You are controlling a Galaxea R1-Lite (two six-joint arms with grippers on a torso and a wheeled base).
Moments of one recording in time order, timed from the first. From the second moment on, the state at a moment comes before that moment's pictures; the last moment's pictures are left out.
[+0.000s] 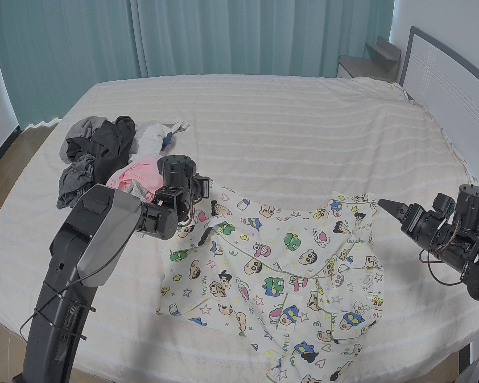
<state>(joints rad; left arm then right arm) -0.33 2.67 -1.89 -0.60 0.29 -0.01 0.16 1.69 -0.39 -1.06 0.09 0.61</state>
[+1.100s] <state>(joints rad) -0.31 2.31 -1.25 -0.56 0.10 -0.19 0.16 1.67 -0.35 -1.07 0.09 0.62</state>
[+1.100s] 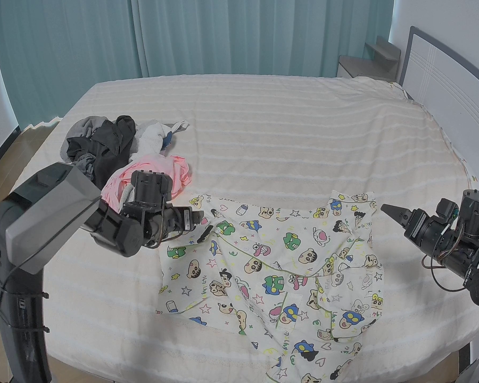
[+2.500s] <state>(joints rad) -0.28 2.31 -0.06 -1.55 -0.24 -0.15 0.16 1.64 -0.28 -1.07 0.09 0.62</state>
